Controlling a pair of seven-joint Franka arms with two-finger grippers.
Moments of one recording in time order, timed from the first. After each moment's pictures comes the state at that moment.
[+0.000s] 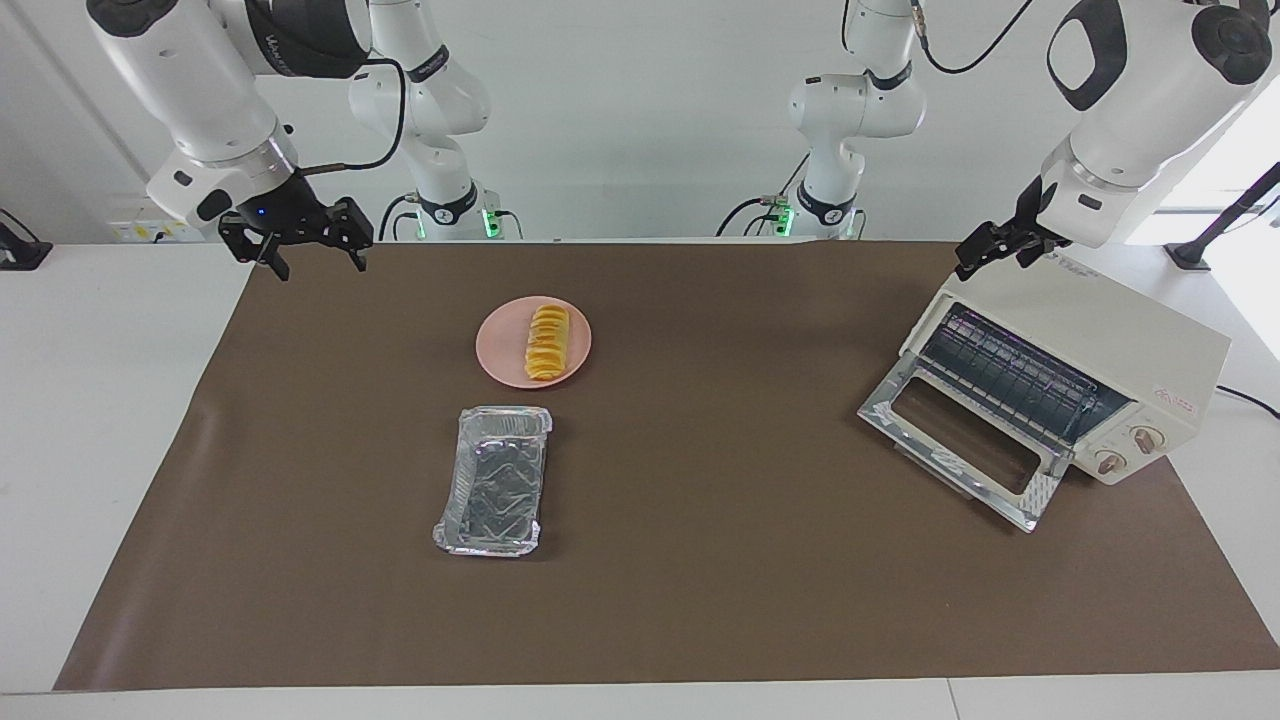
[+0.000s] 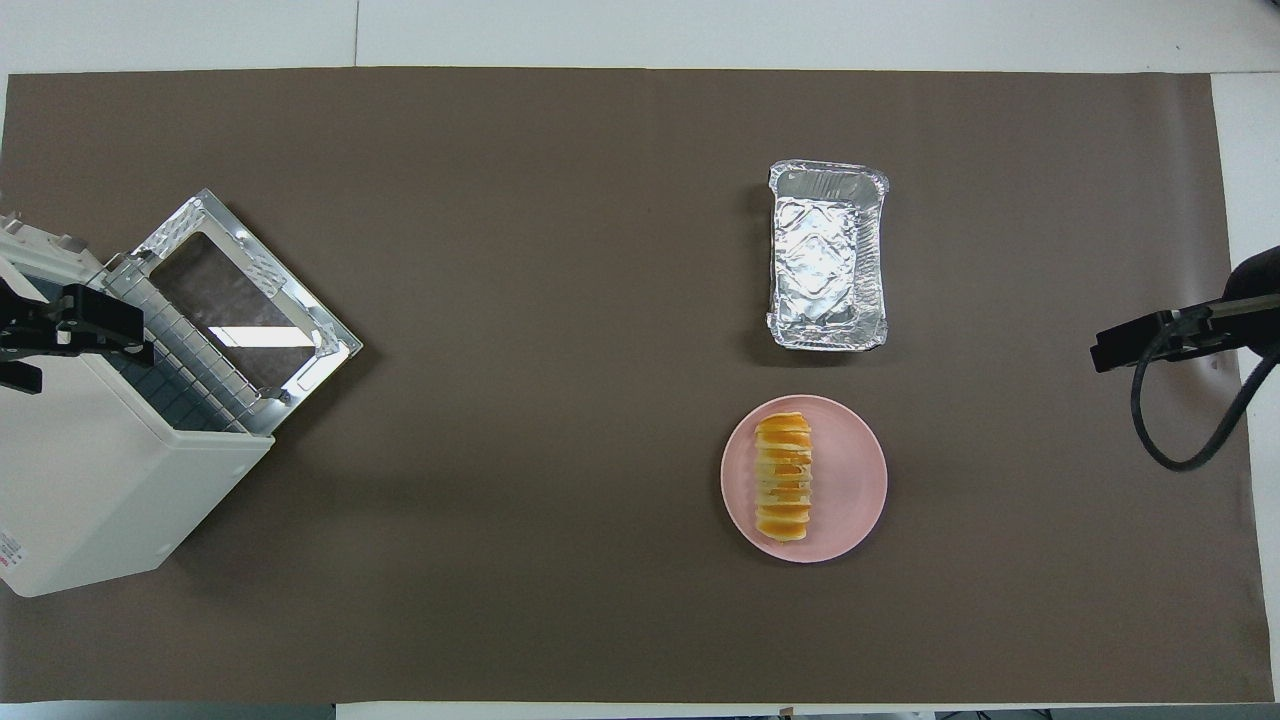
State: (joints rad) left arm -0.15 -0.01 0.14 -1.65 -0.02 1.46 -0.17; right arm -0.07 -0.07 0.05 -1.71 0.01 1.55 -0.15
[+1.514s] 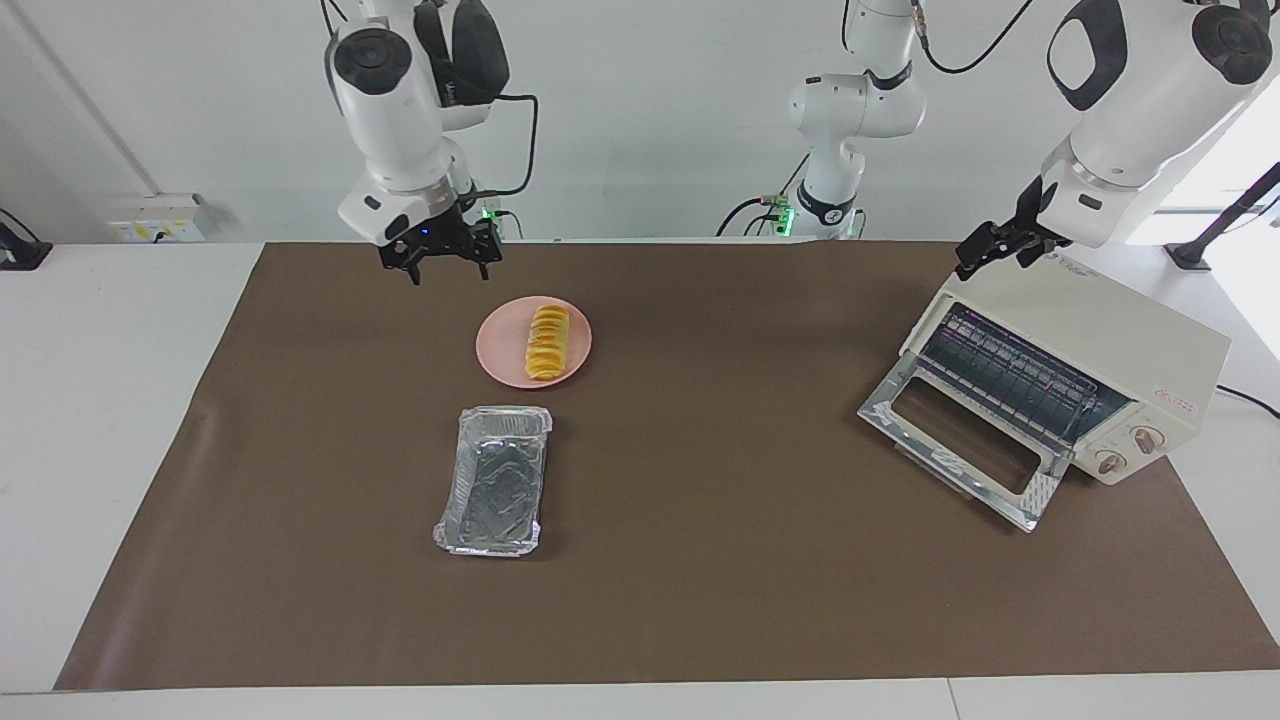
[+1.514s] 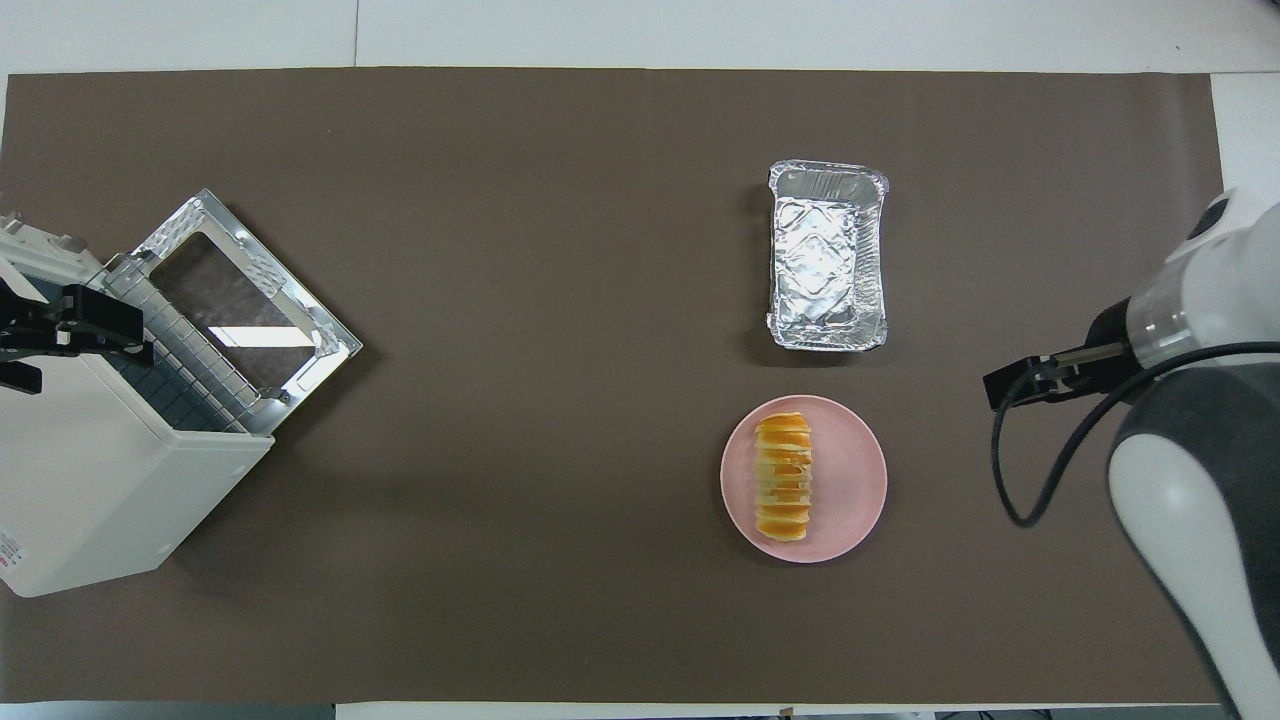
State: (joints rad) left arm -0.15 -0.01 0.14 -1.65 -0.02 1.46 -0.17; right arm 0.25 -0.16 0.06 -2.05 0.01 1.79 0.25
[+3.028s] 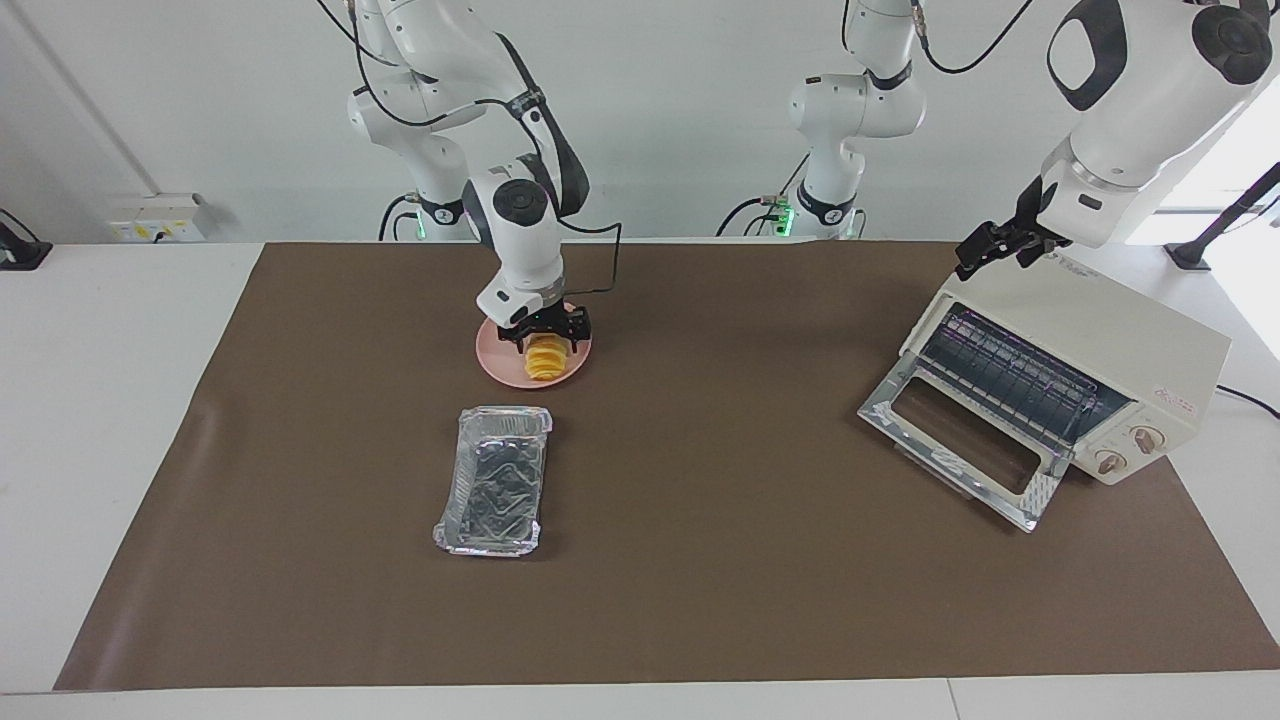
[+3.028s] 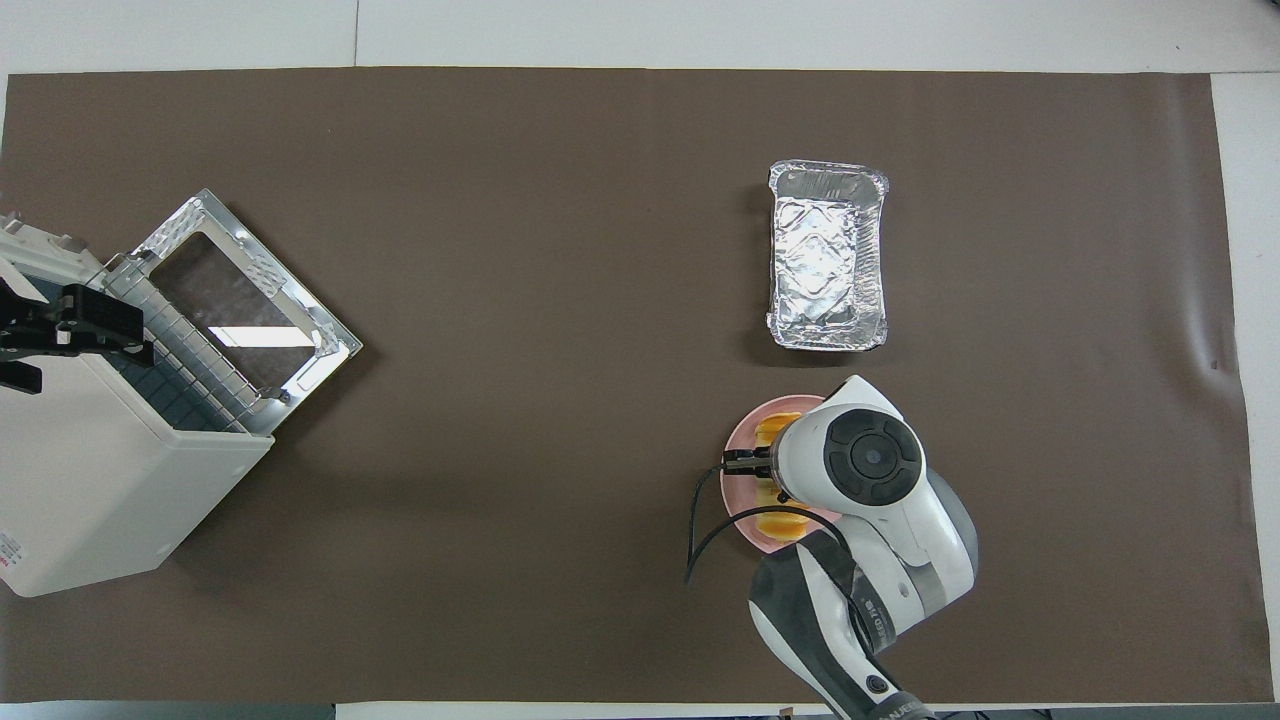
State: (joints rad) left arm -0.15 -0.01 0.14 -1.65 -0.02 1.46 -0.17; right arm 0.43 0.04 0.06 -2.40 0.01 2.41 0.50
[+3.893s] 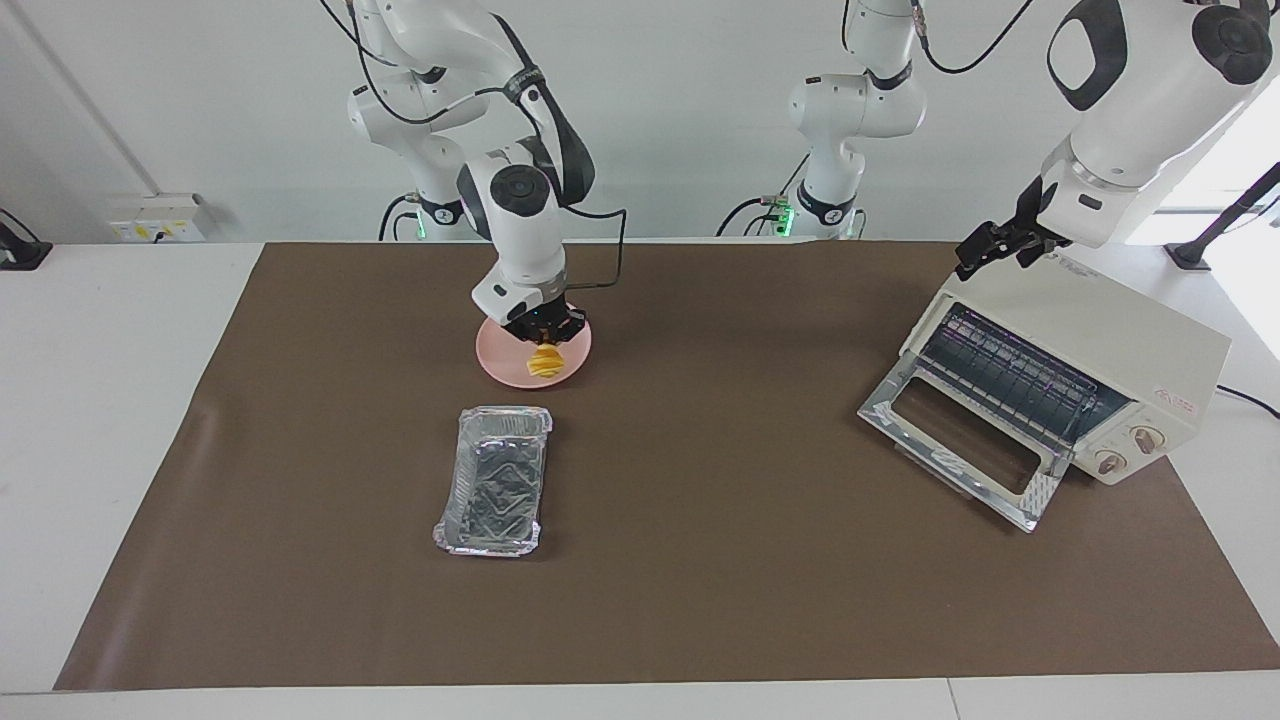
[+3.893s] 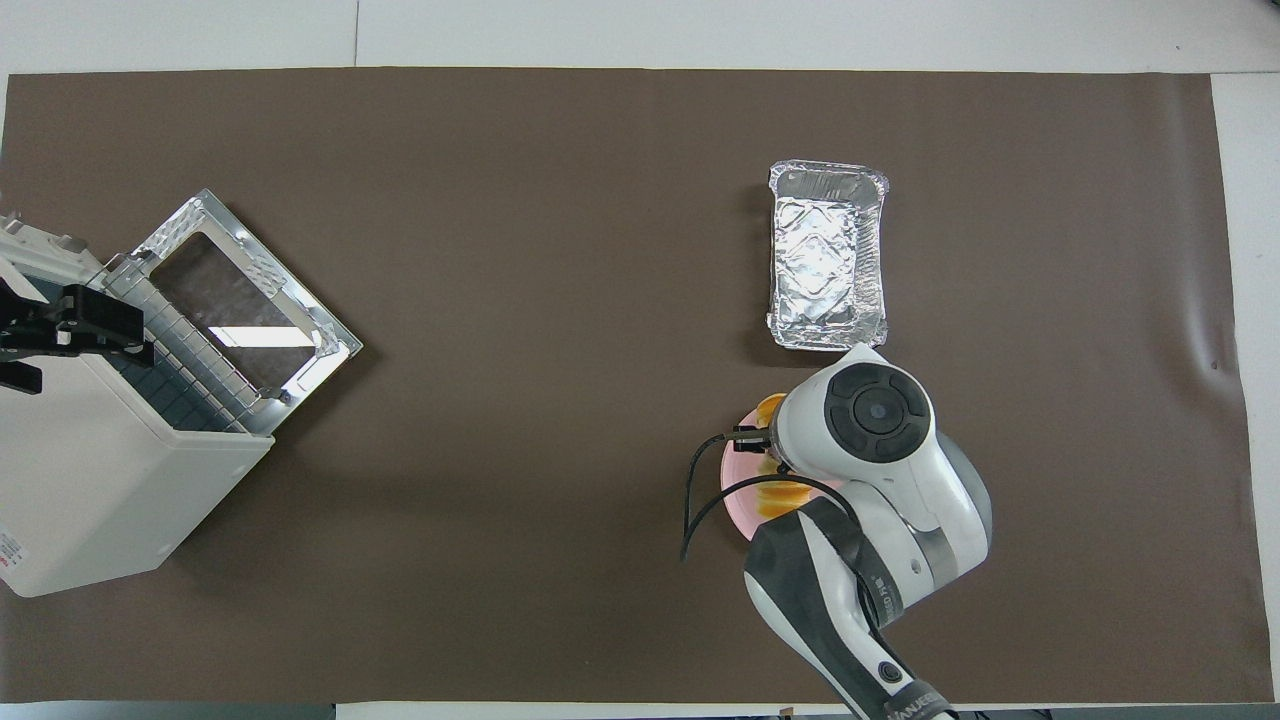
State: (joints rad) left arm -0.15 -0.01 0.14 -1.65 -0.02 1.46 -0.17; right arm 0.40 0.05 0.05 -2.13 0.01 2.12 0.49
